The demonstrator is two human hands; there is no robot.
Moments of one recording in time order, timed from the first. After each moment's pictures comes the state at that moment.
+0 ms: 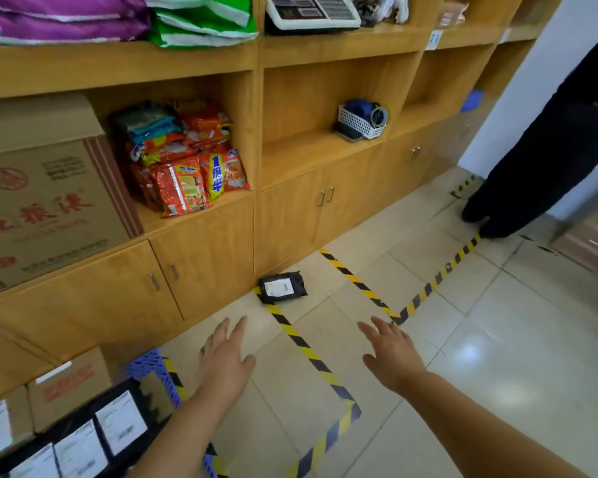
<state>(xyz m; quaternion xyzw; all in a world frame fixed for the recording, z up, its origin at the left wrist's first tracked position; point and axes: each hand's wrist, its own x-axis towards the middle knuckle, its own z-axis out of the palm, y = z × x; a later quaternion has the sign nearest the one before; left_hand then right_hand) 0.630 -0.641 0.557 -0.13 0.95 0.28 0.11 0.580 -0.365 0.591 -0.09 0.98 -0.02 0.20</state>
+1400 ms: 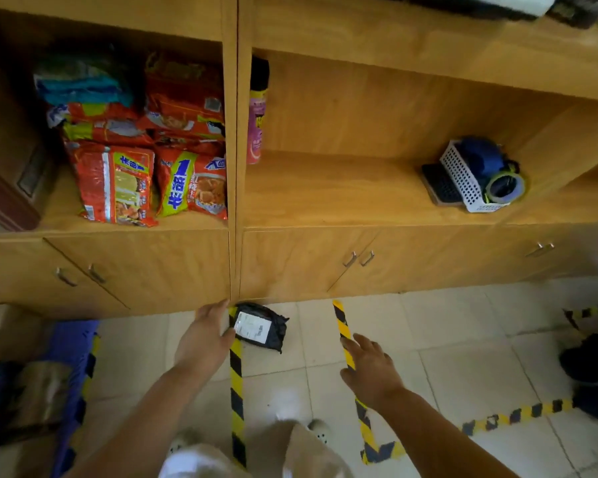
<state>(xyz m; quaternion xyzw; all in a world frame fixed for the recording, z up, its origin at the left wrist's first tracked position) 0.160 -0.541 0.482 -0.40 0.82 0.41 0.05 0.012 -0.305 0.514 -0.29 0.90 0.06 0.31</state>
